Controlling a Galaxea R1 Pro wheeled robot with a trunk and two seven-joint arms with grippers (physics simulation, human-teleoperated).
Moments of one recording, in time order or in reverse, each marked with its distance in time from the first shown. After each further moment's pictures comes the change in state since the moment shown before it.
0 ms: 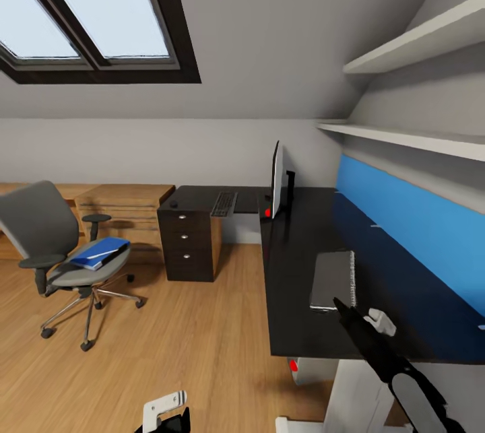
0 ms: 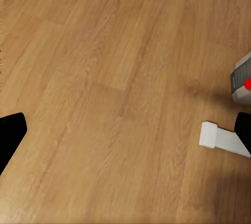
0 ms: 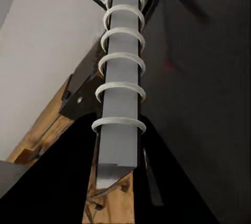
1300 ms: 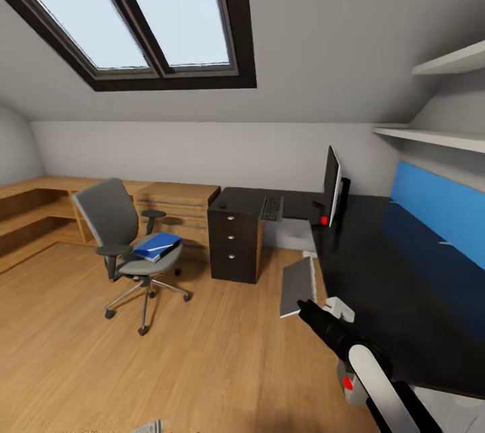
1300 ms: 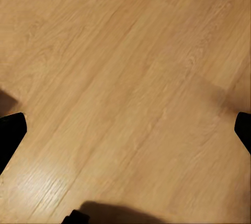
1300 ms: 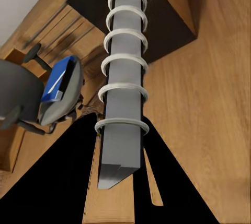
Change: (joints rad) left arm 0.000 0.010 0.131 0.193 0.001 -0.076 -0.015; right arm -0.129 0.069 0.196 -0.040 0.020 0.202 -0.371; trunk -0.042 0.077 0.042
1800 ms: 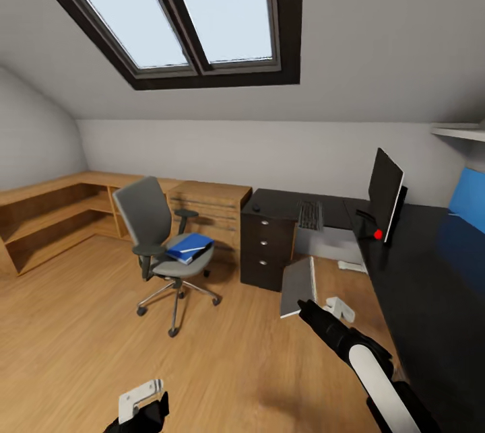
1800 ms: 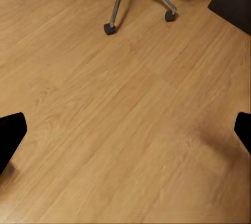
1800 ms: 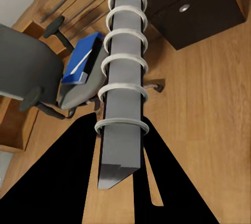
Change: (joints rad) left arm -0.001 -0.002 0.001 -0.241 -0.001 0.048 -0.025; right arm 0.000 -0.001 -0.001 0.000 0.001 0.000 0.000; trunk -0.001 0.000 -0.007
